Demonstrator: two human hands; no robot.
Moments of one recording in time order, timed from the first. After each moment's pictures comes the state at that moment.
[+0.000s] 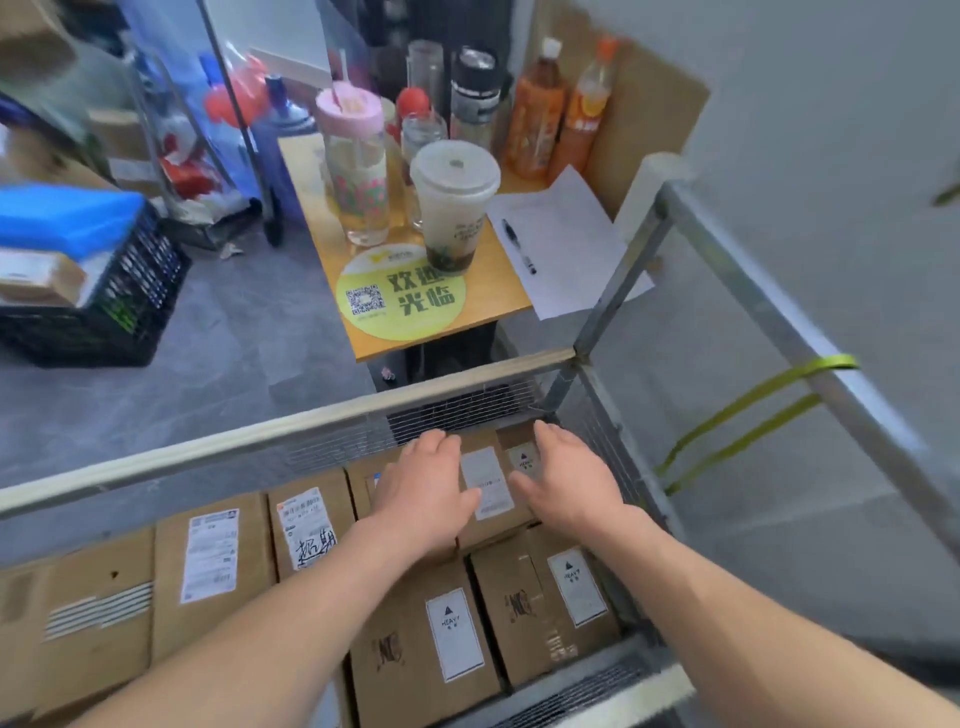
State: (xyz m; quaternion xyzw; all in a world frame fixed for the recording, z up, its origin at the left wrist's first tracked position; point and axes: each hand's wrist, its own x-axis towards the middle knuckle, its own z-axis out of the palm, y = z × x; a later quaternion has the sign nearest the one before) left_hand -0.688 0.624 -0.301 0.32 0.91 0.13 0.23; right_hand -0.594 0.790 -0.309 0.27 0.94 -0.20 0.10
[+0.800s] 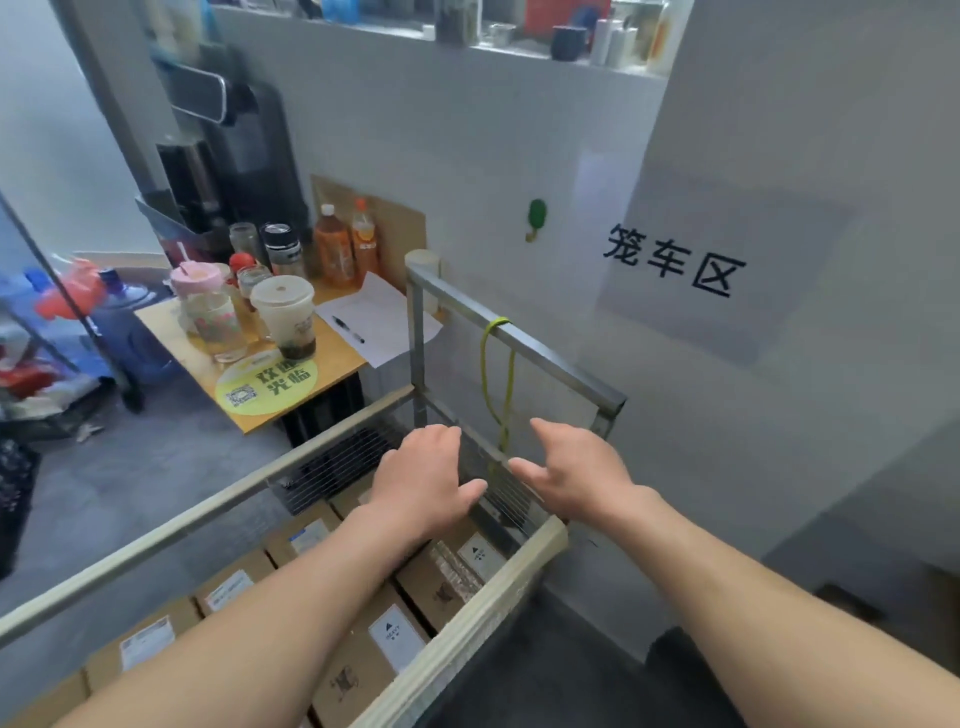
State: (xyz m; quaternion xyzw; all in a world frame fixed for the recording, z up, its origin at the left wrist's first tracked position) left_hand -0.490 0.613 -0.116 0.54 0.83 0.12 0.09; right_hand -0.329 0.731 -0.102 0.42 0.90 -0.14 -0.01
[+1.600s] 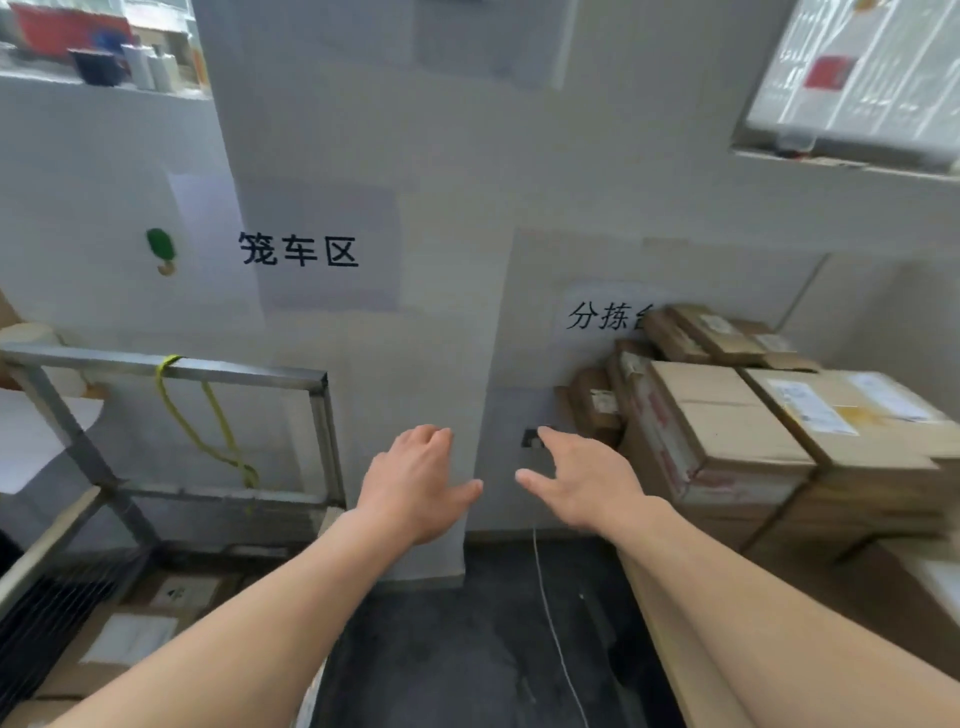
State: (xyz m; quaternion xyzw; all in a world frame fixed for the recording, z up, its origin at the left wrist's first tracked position) left_hand -0.274 0.601 -0.068 0.80 0.57 0.14 0.11; right_hand -0.060 0.568 -0.050 0.73 0.68 -0.08 -0.06
